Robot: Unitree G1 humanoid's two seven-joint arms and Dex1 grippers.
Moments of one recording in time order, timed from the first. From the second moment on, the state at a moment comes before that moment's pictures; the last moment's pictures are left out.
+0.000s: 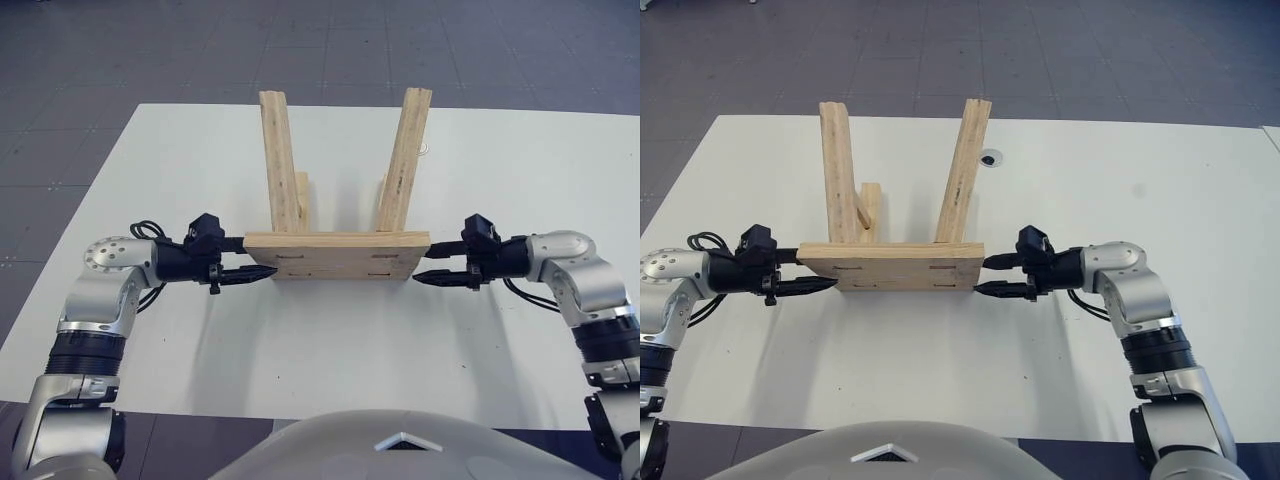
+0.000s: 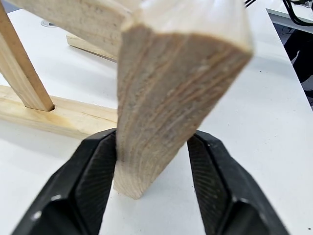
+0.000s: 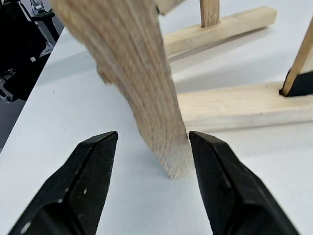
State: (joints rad) left arm -0.14 0.79 -0.03 0.18 -0.46 0.20 -1.36; right arm -0.31 -0.62 0.18 0.10 0.37 0.40 1.32
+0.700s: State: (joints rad) left arm -0.14 0.83 0.03 0.07 -0.56 0.37 -1.47; right arm -0.27 -0.74 0.12 -0.10 0.51 0.55 1.39
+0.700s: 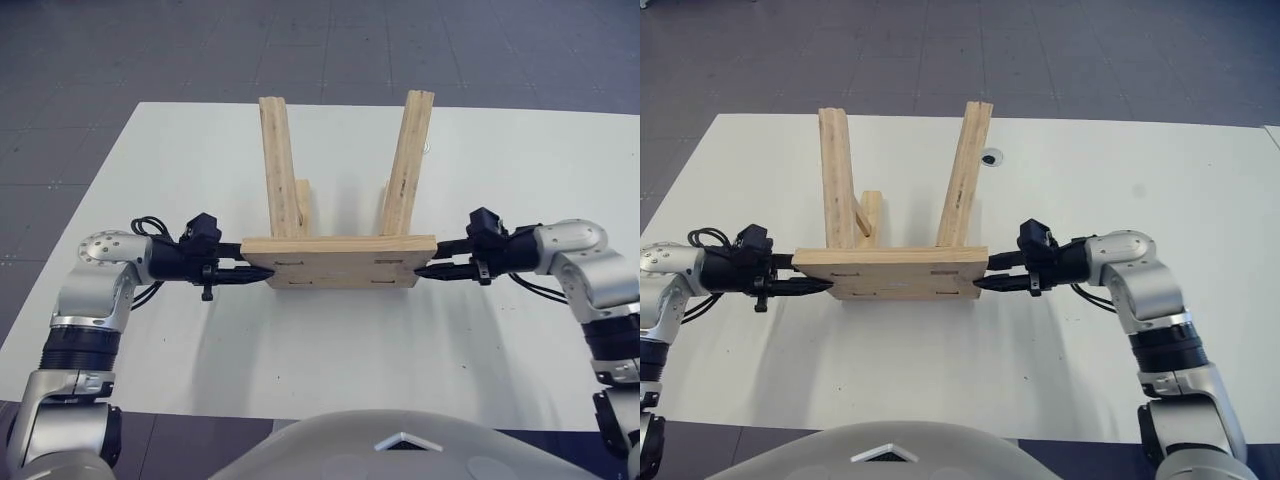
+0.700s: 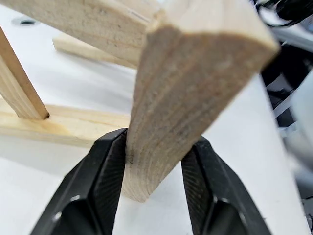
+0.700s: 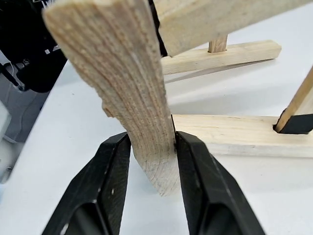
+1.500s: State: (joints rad) left arm -0.95 0.58 0.31 1.07 -1.74 1.00 0.01; right arm -1.15 -0.30 -0.50 1.03 1.00 1.00 0.21
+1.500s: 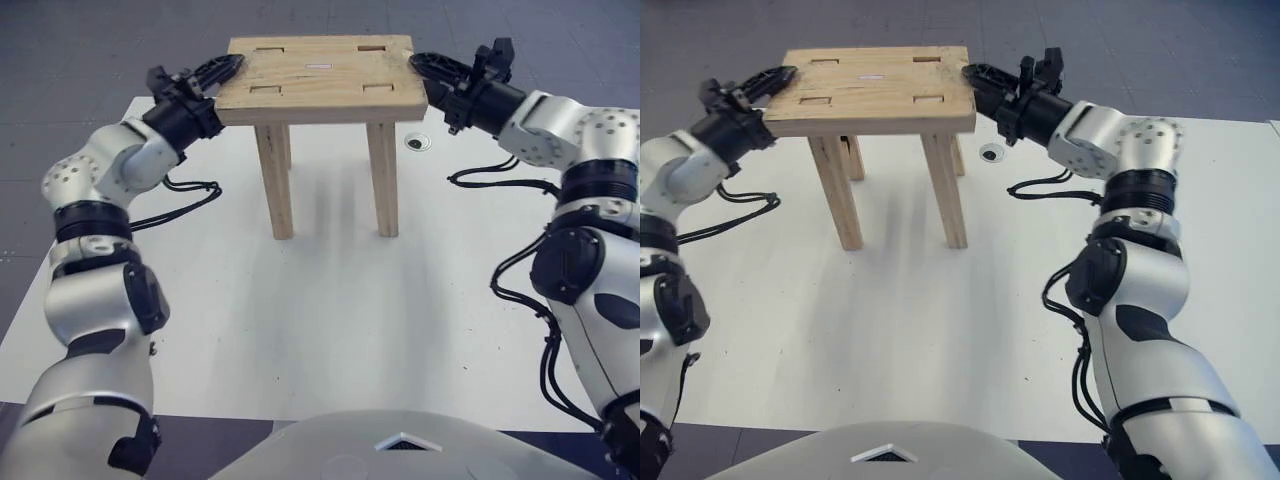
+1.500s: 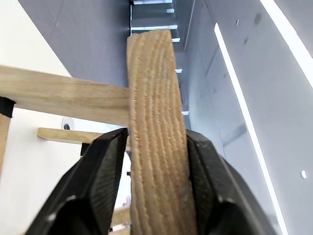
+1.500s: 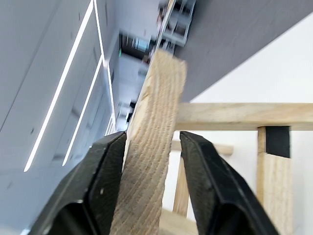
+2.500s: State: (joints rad) left arm -1.08 0.36 0.08 0.48 -0.56 0.39 -0.21; right arm -1.19 -0.13 -0.11 0.66 0.43 0.41 0.38
